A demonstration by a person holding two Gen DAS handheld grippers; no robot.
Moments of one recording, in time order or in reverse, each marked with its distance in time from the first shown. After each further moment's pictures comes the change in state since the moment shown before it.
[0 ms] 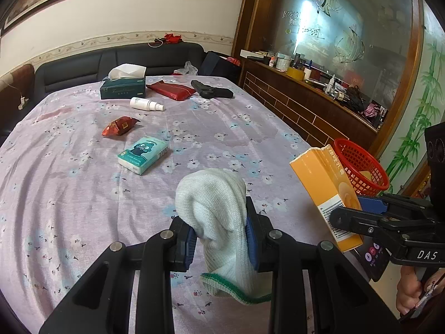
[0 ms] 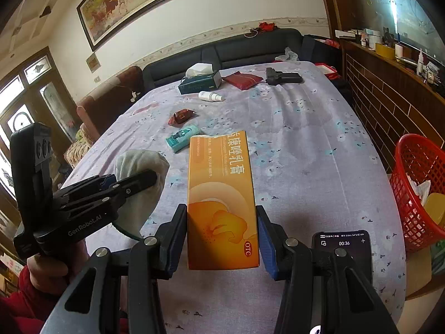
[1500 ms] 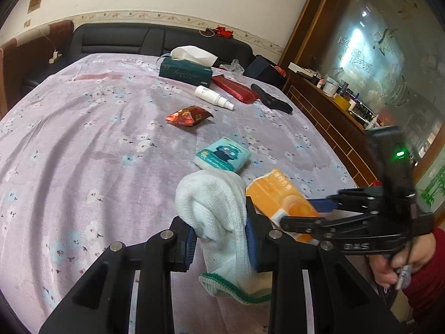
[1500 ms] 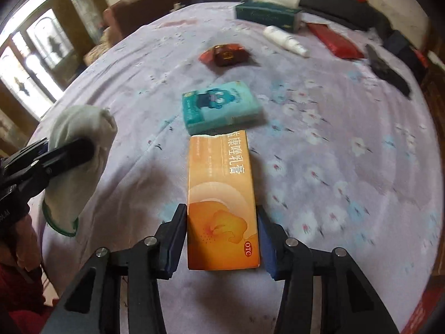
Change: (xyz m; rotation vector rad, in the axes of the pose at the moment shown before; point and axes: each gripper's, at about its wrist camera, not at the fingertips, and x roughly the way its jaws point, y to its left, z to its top) left arm 0.008 0.111 0.010 -0.235 0.002 0.069; right arm 0.173 0.046 0.074 -0.308 0.398 0.073
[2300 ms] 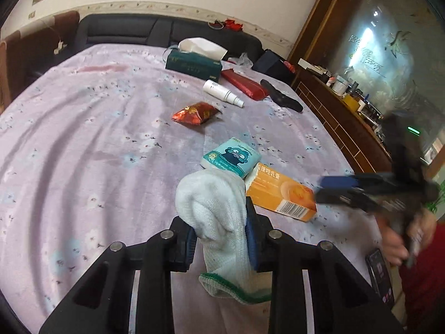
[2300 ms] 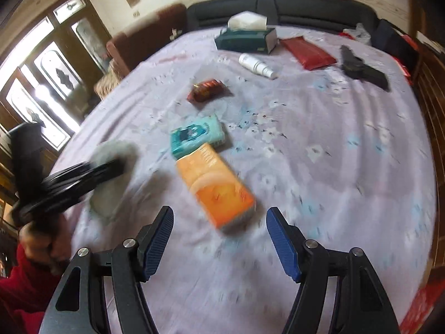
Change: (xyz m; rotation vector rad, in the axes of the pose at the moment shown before) left arm 0.014 0.011 0.015 -0.041 0.041 0.030; right arm -0.014 -0.058 0.027 0.047 -0.049 0.153
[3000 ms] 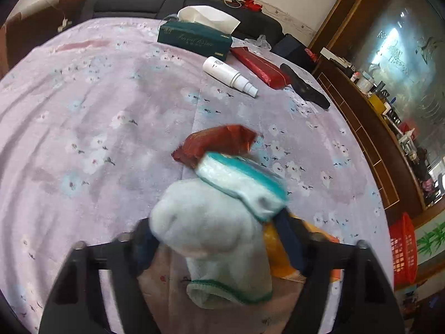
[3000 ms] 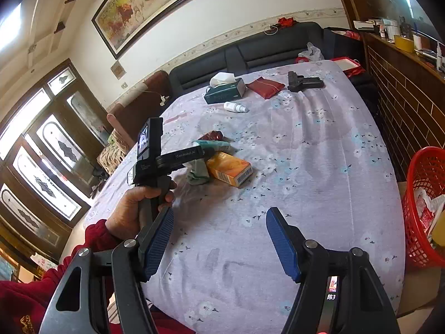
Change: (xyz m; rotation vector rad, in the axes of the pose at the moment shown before) left arm 0.104 -0.015 0.040 -0.084 0.110 0.051; right arm -0.161 0.042 -0.146 0.226 -0.363 -0.016
